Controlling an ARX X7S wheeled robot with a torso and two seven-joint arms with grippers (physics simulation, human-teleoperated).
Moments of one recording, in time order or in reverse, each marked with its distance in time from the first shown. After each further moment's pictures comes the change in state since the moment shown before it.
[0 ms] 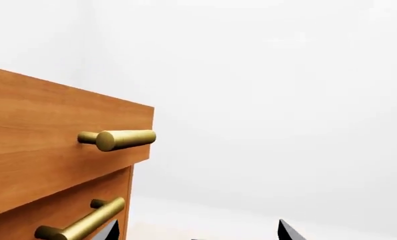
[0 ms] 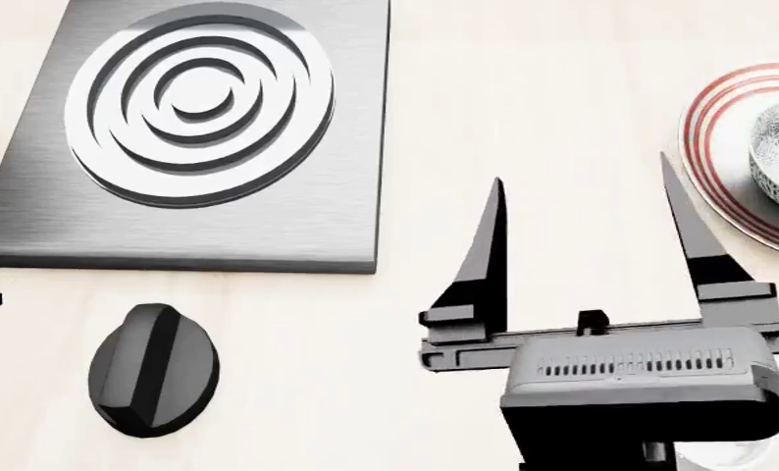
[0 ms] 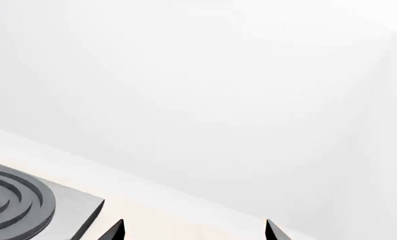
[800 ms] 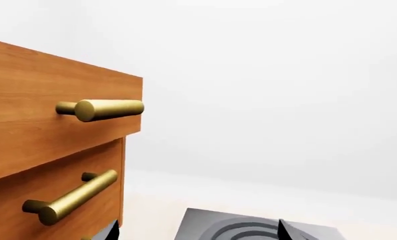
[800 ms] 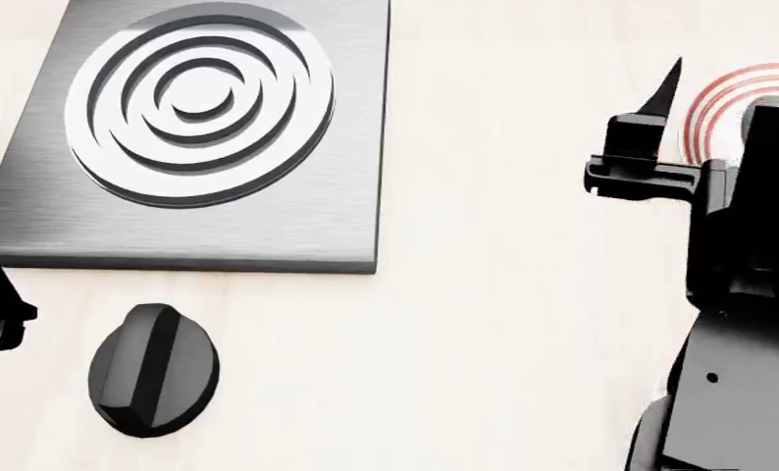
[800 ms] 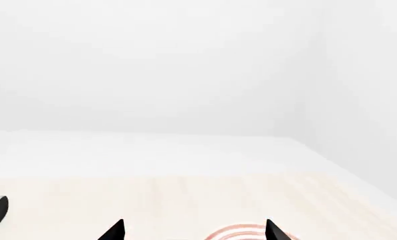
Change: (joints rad) left arm -0.011 -0.010 0.021 0.044 -0.033 -0.155 -0.017; right arm 0.479 -0.018 0.306 0.457 0.109 0.240 -0.097
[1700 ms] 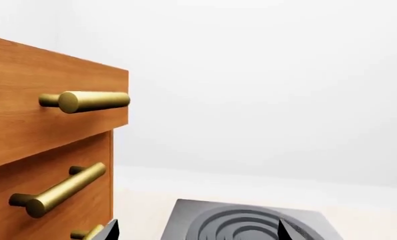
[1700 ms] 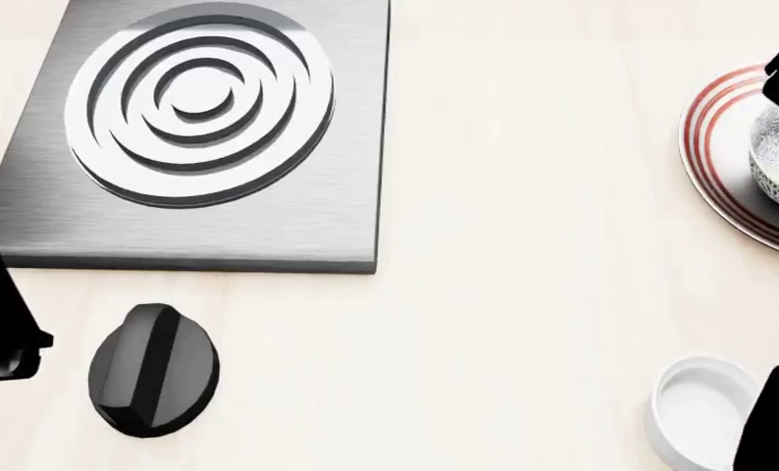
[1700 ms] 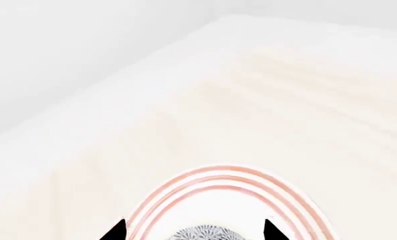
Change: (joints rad) left arm 0.043 -0.012 0.012 0.029 0.005 -0.005 0.025; right arm 0.687 0.298 0.284 1.295 0.118 -0.189 0.207
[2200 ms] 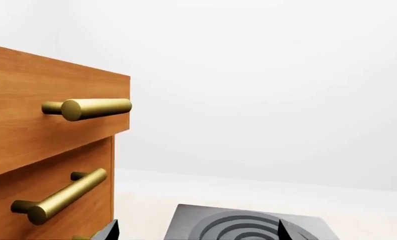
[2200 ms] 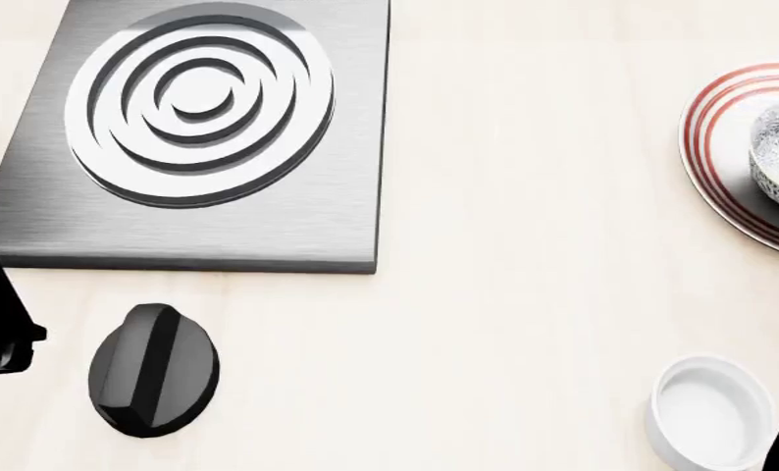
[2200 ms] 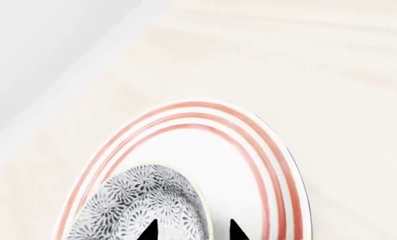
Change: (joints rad) left arm -0.009 0.000 -0.010 0.013 -0.004 -0.011 -0.001; right arm -0.065 0.040 0.142 0.024 0.109 0.082 0.061
